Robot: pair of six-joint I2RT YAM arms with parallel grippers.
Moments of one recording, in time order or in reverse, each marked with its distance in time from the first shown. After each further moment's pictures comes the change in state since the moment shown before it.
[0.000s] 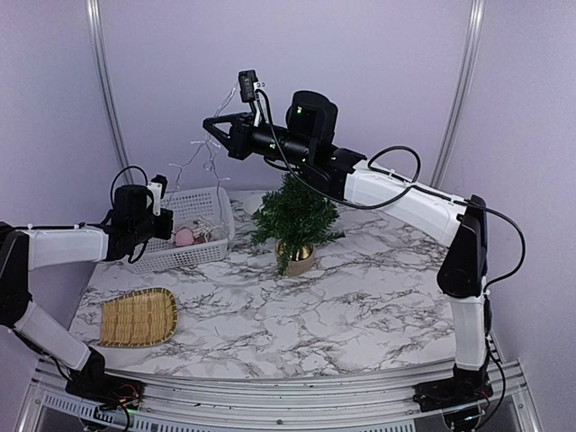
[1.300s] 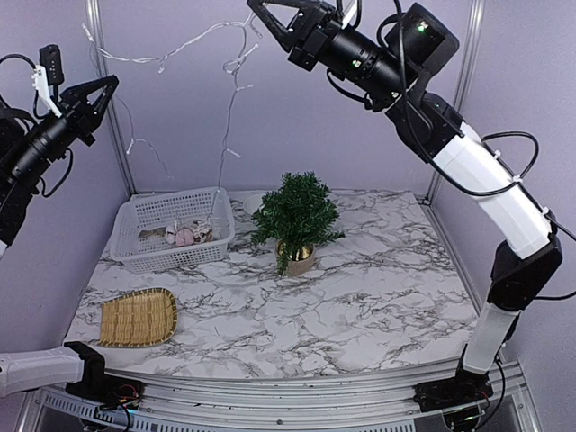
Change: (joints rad) left arm -0.015 -0.540 0.510 -0.198 0.481 0.001; right arm 0.079 -0.297 0.154 -0.083 -0.058 -0.154
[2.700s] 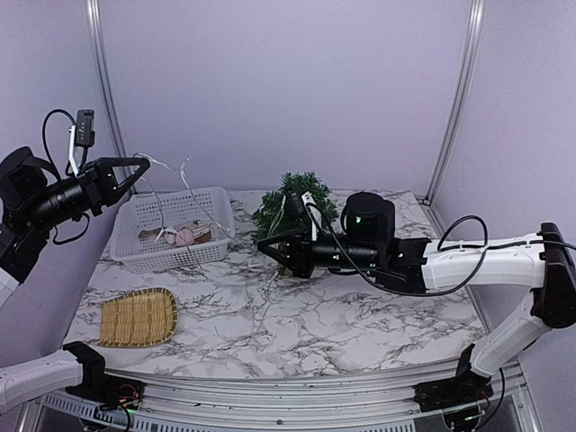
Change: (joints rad) left arm -0.030 -0.152 -0.307 -0.098 0.363 -0.383; right arm 0.041 -0.331 -1.294 0.245 0.144 0.220
